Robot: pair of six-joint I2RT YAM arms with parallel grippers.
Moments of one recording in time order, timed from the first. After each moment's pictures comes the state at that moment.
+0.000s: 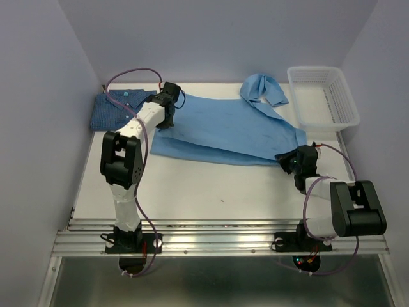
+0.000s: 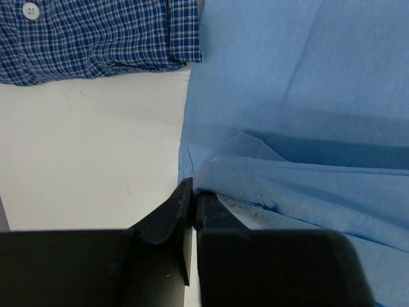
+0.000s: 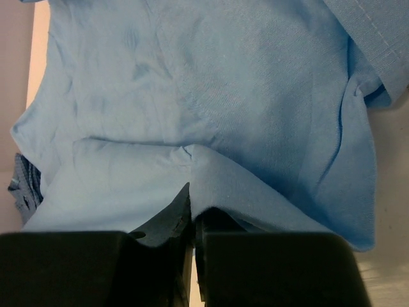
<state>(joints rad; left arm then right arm) -0.32 1.99 1.66 -0.78 -0.42 -0.20 0.02 1.37 0.34 0.48 0.01 1.01</state>
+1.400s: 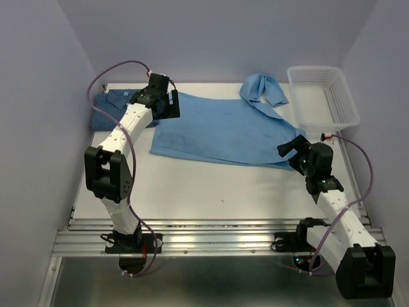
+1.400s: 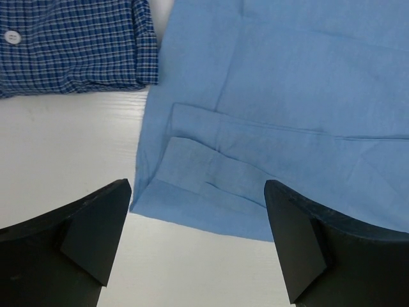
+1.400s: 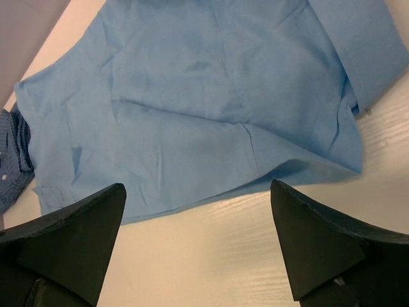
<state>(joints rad) -0.29 1.78 1.63 -0.72 -0.23 -0.30 0.02 0.85 0.45 -0.06 0.00 0.76</state>
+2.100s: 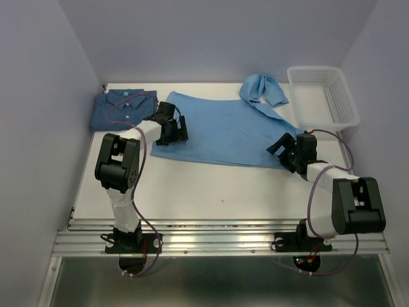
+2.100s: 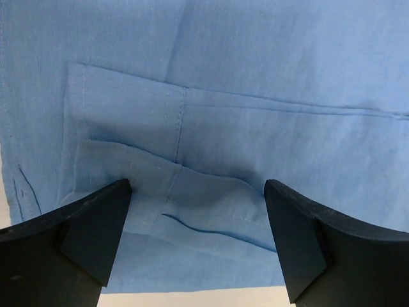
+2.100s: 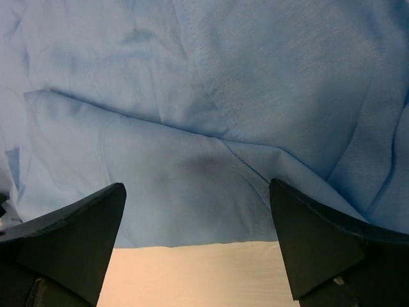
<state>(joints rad) -0.29 1.95 1.33 -0.40 -0.03 -0.42 0.02 1.40 0.56 0.12 -0.09 0.76</state>
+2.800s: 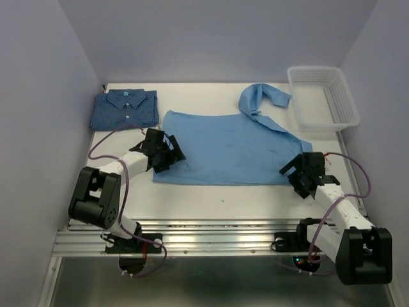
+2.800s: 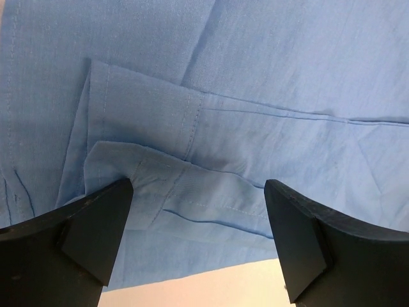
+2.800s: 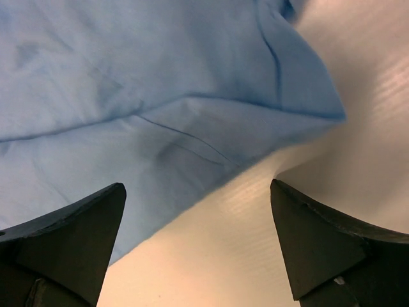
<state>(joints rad) -0.30 1.53 0.77 -0.18 0.09 -0.72 0.00 0.99 0.44 -0.38 0.10 0.87</state>
